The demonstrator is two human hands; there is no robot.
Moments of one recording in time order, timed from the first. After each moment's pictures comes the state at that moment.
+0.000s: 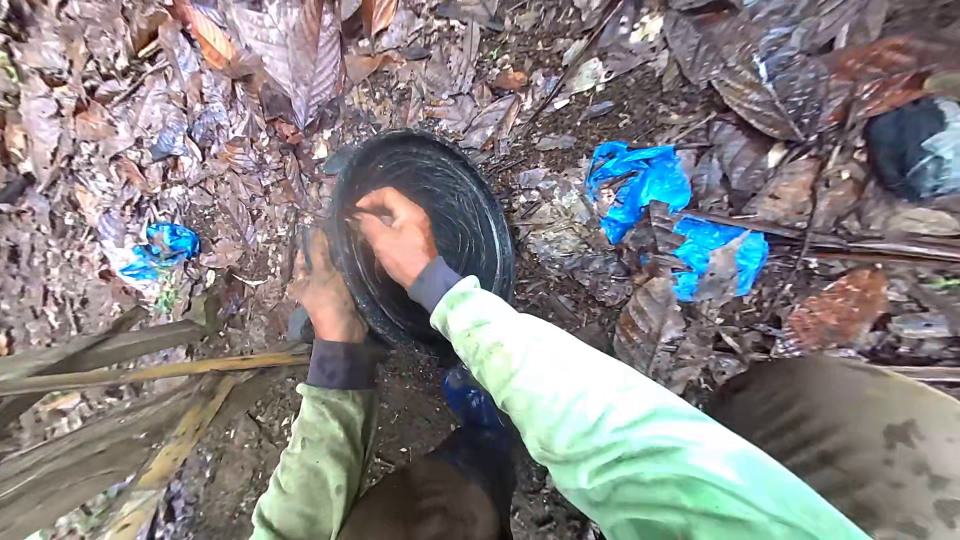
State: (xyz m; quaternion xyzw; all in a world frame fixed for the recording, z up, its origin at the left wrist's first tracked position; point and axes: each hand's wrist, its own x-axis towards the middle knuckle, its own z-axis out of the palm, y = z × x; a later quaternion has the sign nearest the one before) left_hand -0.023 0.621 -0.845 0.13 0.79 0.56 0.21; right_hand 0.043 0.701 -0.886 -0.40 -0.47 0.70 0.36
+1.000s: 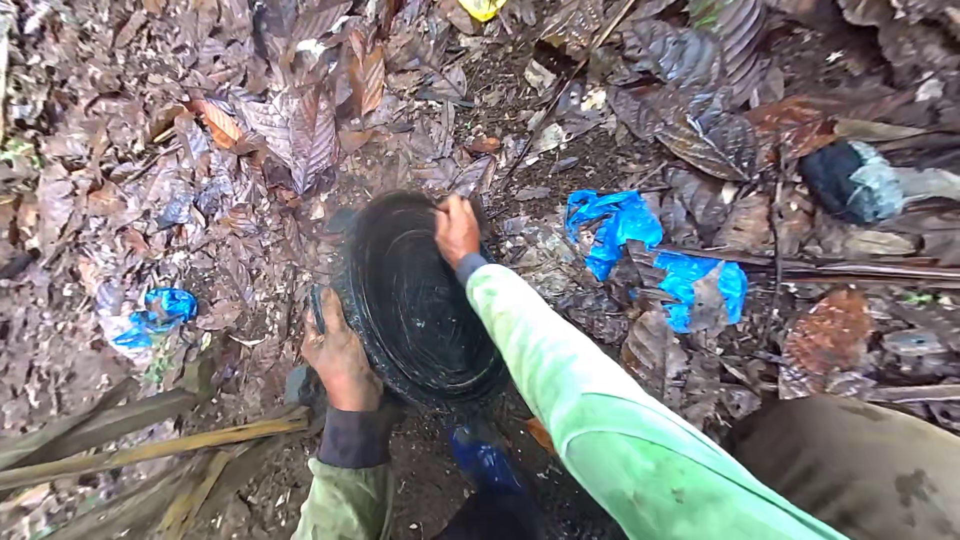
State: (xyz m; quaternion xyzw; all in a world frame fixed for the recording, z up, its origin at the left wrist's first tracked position) left_hand 0.002 0.636 -0.837 0.14 0.81 0.55 0.16; right_hand 0.075 0.802 -1.018 -0.59 -0.60 0.46 0.29
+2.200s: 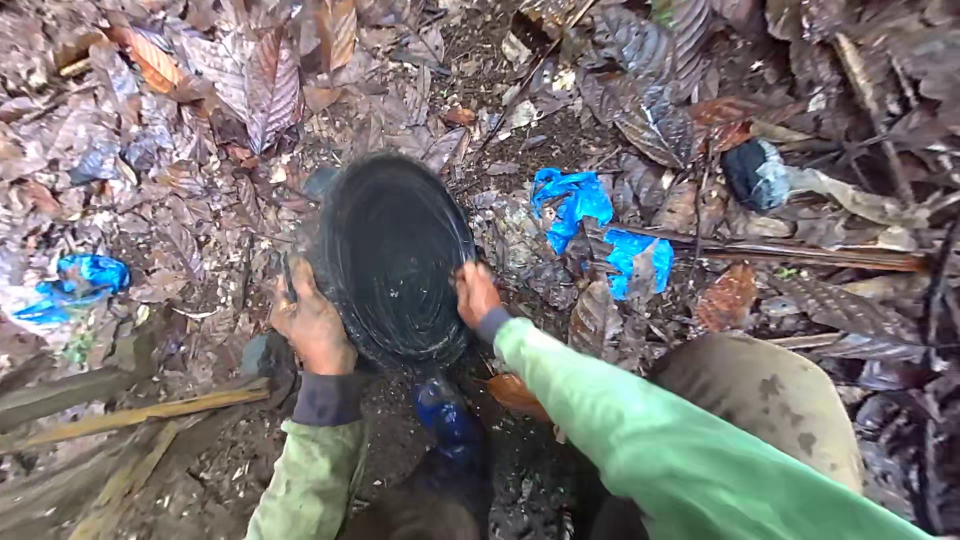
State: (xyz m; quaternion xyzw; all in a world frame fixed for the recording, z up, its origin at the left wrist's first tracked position) left_hand -0.002 0.618 -0.852 0.16 0.81 0.54 0.14; right_hand 0.183 0.648 -1.015 -0.55 -0.66 0.50 0.06
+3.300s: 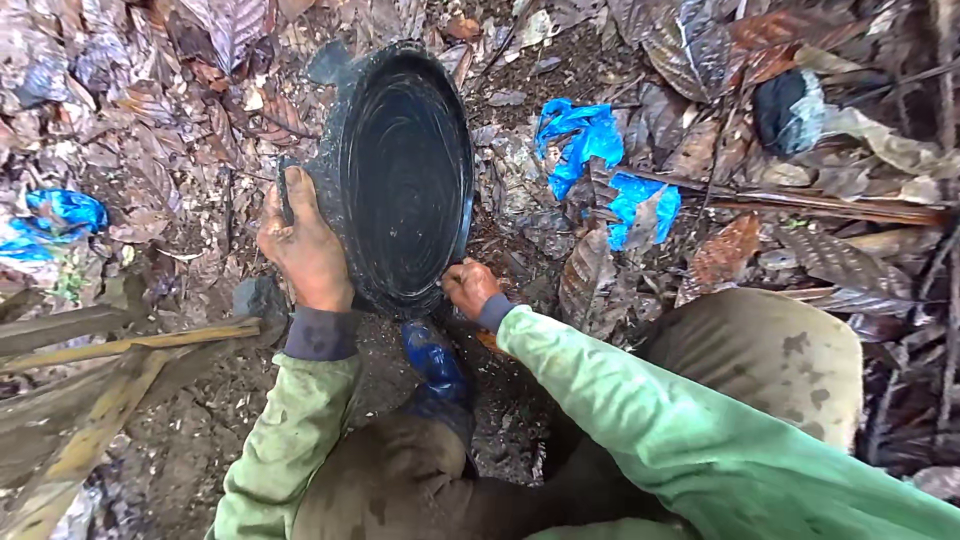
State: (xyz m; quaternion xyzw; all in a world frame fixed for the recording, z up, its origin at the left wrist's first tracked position) left_hand 0.023 0.620 -0.848 0.27 0.76 0.56 0.16; right_hand 0.209 0.596 -0.977 -0.50 -0.64 0.58 -0.04
